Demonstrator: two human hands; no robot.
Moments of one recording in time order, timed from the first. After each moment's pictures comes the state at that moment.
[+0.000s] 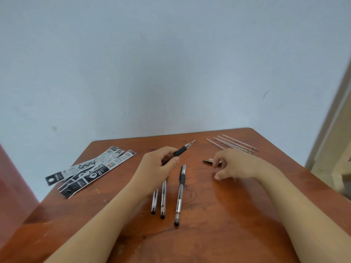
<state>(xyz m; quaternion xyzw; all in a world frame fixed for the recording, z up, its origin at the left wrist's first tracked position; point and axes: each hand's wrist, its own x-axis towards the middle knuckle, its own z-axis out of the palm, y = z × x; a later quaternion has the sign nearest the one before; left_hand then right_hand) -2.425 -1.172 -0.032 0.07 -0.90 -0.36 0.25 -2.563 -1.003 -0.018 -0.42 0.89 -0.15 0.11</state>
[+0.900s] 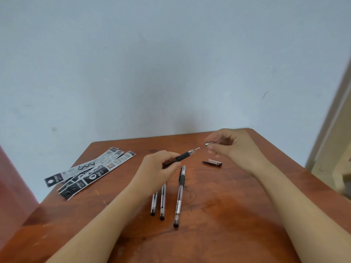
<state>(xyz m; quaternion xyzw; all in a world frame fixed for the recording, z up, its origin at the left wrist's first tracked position) -2.425 -1.169 -0.031 0.06 -0.91 -0.31 0.26 -2.540 -1.005 0.001 -0.40 0.71 -0.58 0.07</state>
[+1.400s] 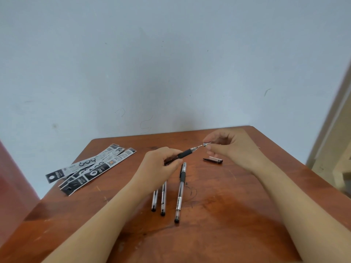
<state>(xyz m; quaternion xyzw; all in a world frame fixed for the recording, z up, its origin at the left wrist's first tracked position) -2.424 -1.167 -0.030 0.05 -0.92 -0.30 0.26 -2.538 -1.009 -0.003 -0.40 0.71 -0.57 0.09</state>
